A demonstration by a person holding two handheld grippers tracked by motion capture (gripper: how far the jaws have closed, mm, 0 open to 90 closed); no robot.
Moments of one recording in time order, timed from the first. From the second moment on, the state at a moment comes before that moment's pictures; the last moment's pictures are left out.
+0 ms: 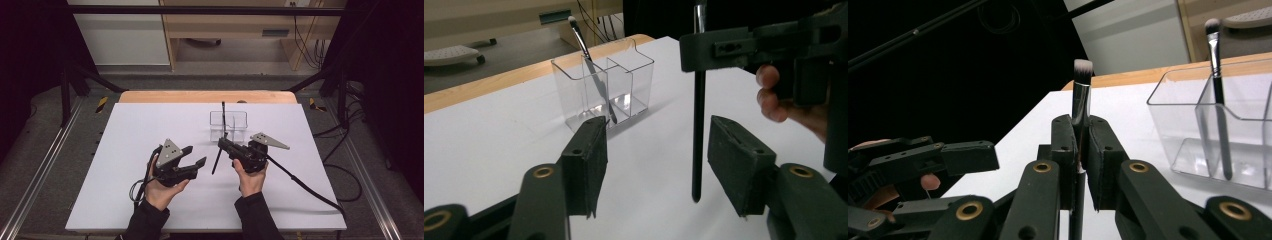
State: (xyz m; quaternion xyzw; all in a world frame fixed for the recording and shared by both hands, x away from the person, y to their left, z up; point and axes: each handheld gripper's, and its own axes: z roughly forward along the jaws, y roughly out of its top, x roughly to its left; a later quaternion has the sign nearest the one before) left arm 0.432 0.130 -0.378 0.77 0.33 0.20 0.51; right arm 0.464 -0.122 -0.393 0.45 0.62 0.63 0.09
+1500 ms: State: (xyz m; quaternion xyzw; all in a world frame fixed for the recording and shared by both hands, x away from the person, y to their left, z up) left arm 0.433 0.224 -0.407 0.75 0.39 0.21 0.49; right arm 0.486 -0.143 -0.370 0.43 0.64 0.61 0.18
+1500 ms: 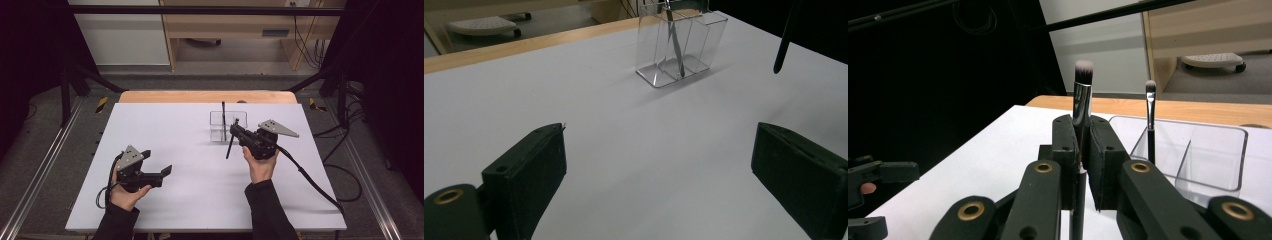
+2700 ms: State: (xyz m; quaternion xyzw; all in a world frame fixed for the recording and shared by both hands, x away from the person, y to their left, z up) left arm 0.434 0.240 -0.409 0.75 0.40 0.23 0.47; right arm 0.535 -0.140 -0.340 0.44 0.63 0.60 0.22
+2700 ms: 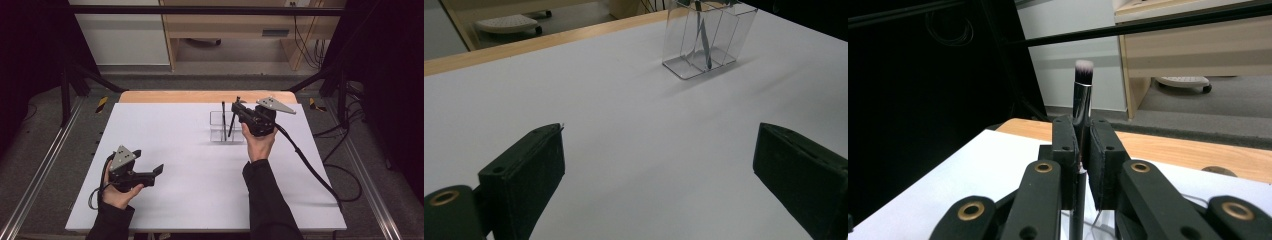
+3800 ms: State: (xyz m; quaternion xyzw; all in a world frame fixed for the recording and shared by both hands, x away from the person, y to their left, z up) left arm 0.436 0.242 -0.409 0.75 0.40 0.23 0.47; right arm 0.585 -0.134 -0.335 0.46 0.61 0.58 0.27
